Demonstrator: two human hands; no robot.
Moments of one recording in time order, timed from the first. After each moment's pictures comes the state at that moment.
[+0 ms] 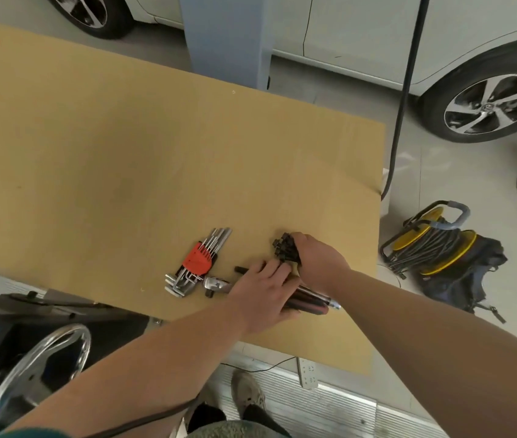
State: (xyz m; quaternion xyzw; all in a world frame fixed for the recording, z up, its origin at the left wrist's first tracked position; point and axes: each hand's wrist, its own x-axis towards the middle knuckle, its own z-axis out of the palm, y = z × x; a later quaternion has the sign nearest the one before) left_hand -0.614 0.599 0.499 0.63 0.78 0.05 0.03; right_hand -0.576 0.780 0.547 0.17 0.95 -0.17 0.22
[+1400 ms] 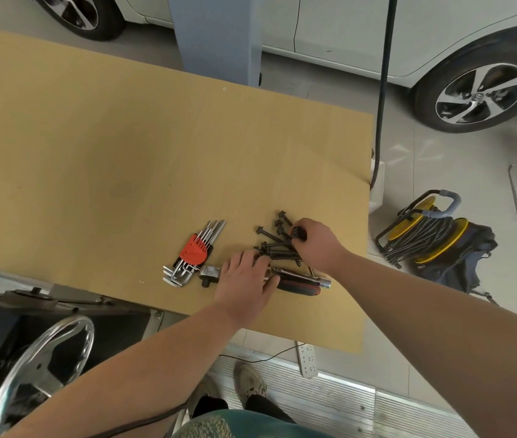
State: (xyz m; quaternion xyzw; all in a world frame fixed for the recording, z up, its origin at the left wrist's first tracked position) left_hand -0.596 0.583 0.517 0.38 0.90 0.15 0.15; right_hand -0.570 0.794 0.553 0.28 0.88 -0.36 0.12
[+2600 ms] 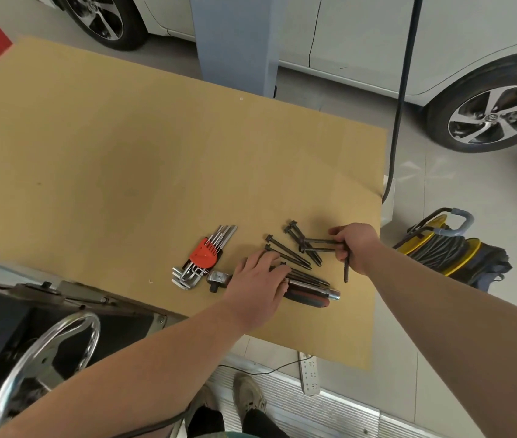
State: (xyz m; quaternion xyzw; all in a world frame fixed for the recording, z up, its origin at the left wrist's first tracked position) left_hand -0.603 0.581 0.532 0.45 0.87 0.18 0.14; right_hand -0.578 0.847 0.551 0.57 0.52 -0.63 0.04
